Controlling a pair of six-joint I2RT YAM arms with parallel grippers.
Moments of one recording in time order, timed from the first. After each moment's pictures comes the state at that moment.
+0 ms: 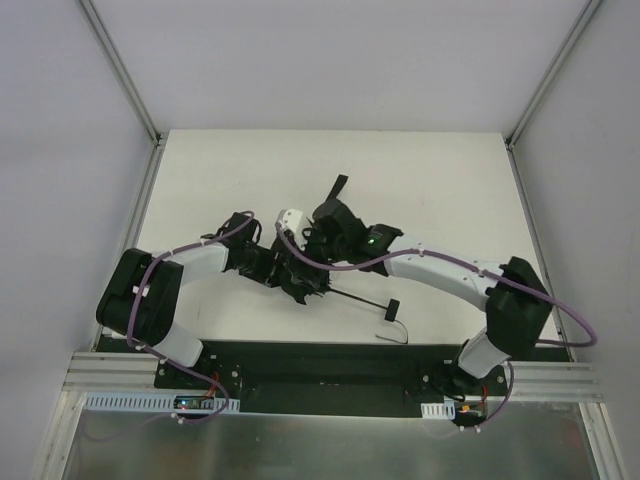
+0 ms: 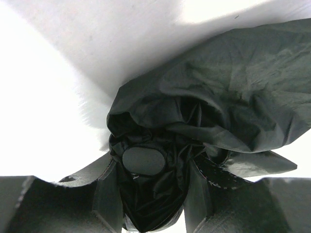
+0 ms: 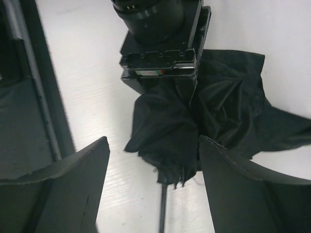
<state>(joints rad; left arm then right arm) -0.34 1.54 0.68 -0.35 0.38 -1.56 0.95 1.56 1.22 -0.36 -0.32 -0.17</state>
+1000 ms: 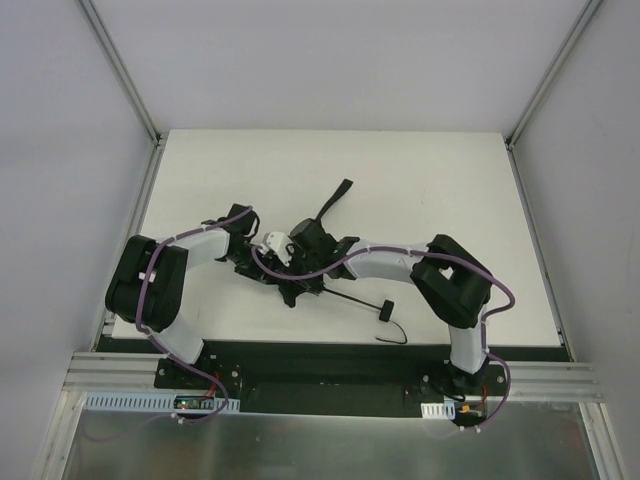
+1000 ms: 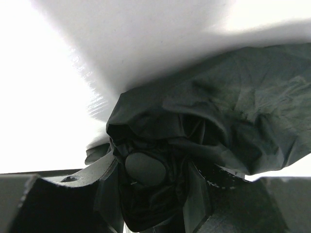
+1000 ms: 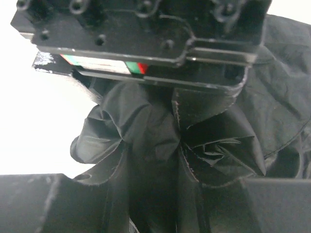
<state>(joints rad) -0.30 1.63 0.81 -0.56 0.41 -1.49 0.99 1.94 1.22 -0.16 -0.23 -0.28</state>
